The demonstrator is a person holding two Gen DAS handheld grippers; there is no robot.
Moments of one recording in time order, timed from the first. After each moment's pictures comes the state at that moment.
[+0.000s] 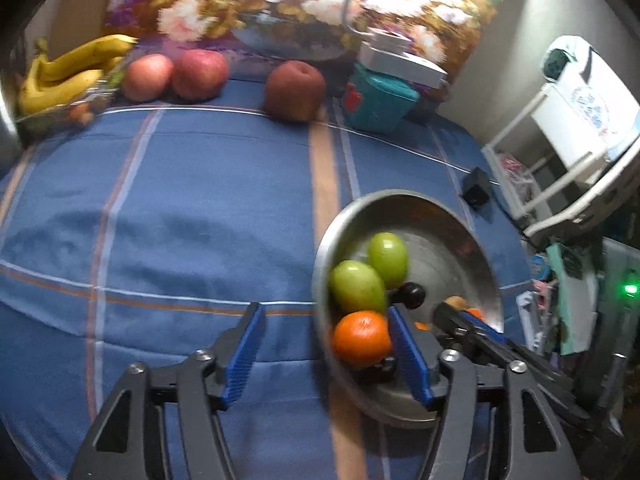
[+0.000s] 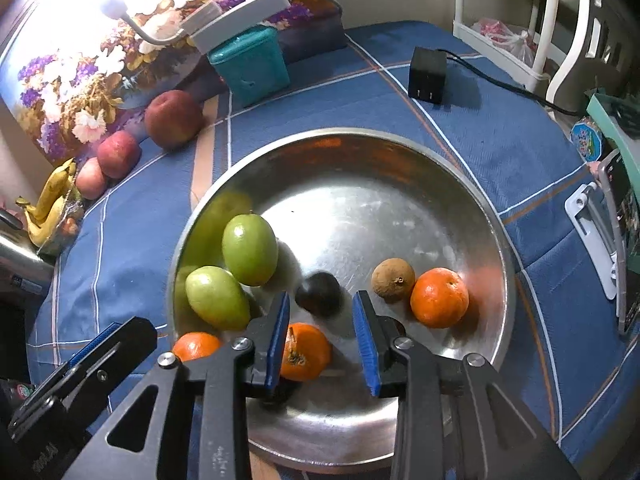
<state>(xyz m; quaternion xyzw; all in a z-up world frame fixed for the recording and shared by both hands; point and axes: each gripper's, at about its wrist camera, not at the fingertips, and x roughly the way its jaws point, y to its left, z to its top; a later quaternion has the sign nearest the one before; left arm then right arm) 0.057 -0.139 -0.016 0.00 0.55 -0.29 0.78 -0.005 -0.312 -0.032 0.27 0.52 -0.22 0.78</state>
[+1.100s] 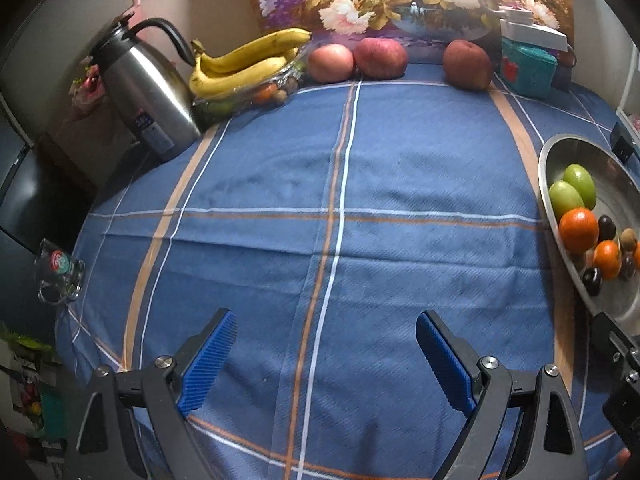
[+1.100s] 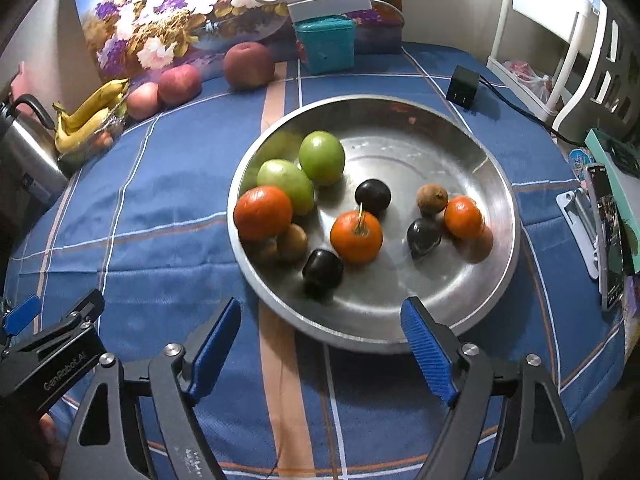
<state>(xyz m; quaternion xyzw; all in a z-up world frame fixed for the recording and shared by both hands) 0.014 -0.038 -0.033 0.17 0.51 -0.05 0.84 -0.050 -0.216 -0.027 0.17 0.53 -0.18 0.81</state>
